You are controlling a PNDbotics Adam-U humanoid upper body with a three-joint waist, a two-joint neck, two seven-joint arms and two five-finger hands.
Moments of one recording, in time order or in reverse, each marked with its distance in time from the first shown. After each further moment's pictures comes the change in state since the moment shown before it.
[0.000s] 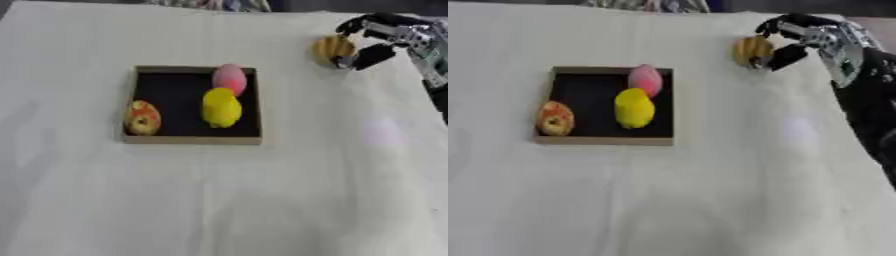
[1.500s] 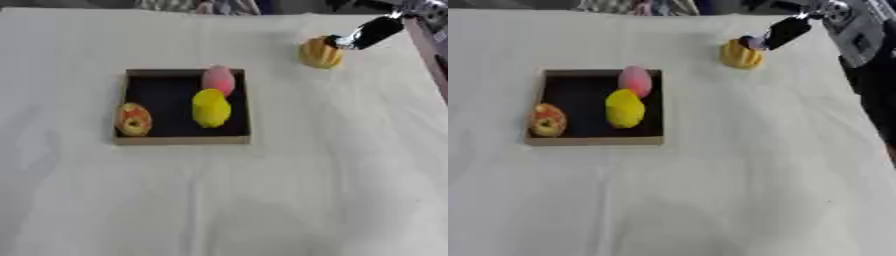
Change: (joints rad) left arm 0.010 0.000 0.001 0.000 0.000 0.002 0.003; right arm 0.013 -0.059 0.095 -0.208 -0.159 -0.022 0.080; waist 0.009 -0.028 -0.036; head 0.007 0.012
